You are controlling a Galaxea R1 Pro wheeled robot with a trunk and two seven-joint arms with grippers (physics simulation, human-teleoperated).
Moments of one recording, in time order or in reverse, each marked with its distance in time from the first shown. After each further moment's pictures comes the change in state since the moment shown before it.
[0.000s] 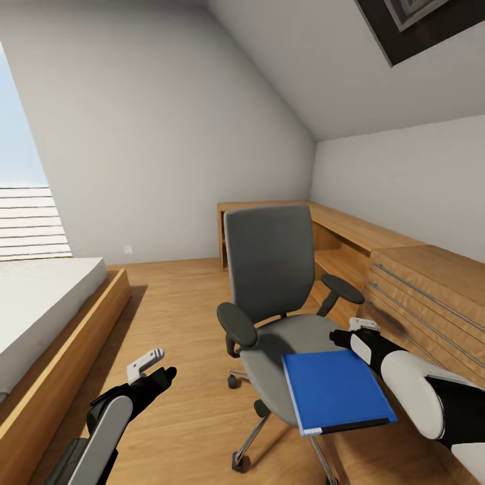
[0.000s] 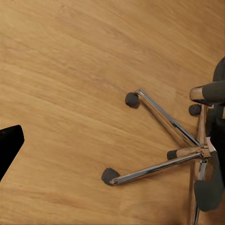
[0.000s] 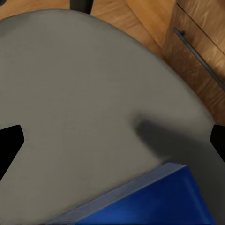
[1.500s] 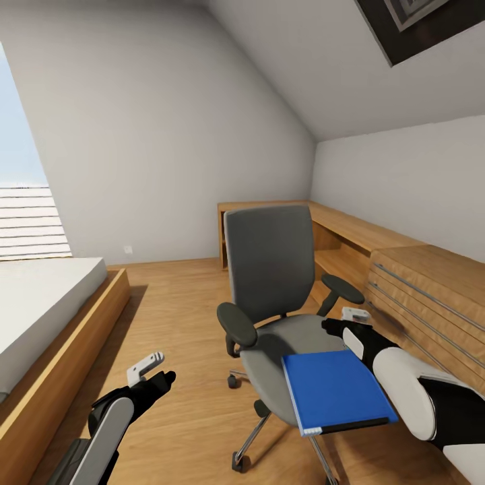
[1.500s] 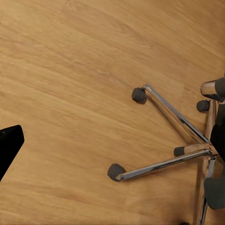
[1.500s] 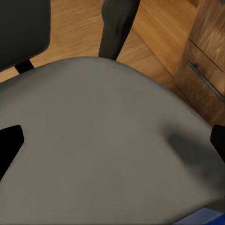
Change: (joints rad) left arm 0.000 0.001 0.000 0.031 -0.002 -0.002 0.005; right arm 0.004 0.038 0.001 -0.075 -0.005 -0.052 0.009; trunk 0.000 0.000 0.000
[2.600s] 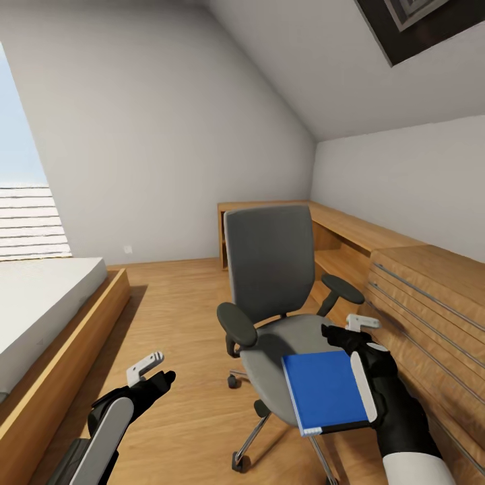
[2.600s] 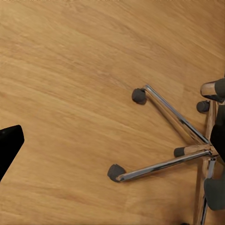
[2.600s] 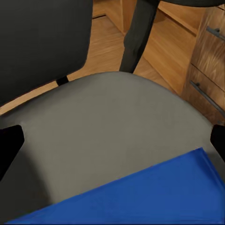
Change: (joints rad) left arm 0.000 0.000 0.002 -0.001 -0.003 0.000 -0.001; right arm 0.556 0.137 -0.008 -1.167 -0.007 0.450 -0.018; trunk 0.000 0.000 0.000
